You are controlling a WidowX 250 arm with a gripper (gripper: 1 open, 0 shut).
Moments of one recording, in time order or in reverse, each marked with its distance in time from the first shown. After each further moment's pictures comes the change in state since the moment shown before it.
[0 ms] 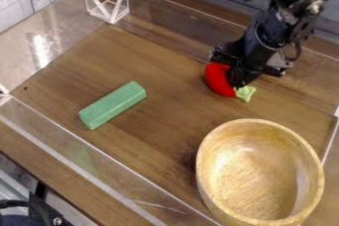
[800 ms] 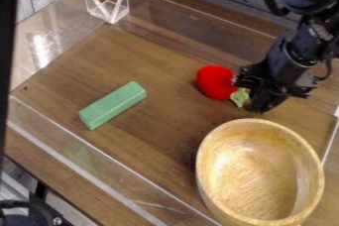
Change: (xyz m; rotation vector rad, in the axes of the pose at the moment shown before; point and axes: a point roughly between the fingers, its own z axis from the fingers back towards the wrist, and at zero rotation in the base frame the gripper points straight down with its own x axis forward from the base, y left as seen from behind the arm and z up) arm -0.026 -0.040 0.018 -0.035 0.044 0.041
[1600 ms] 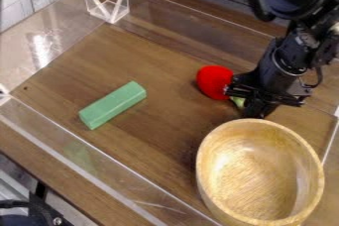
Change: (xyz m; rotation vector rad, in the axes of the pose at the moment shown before) arm -0.003 0.009 -0.009 -0.082 0.013 -0.003
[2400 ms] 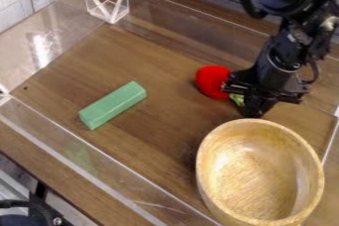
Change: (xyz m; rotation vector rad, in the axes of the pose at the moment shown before) arm 0.011 0.002 -0.002 -0.056 -0.016 -0.048
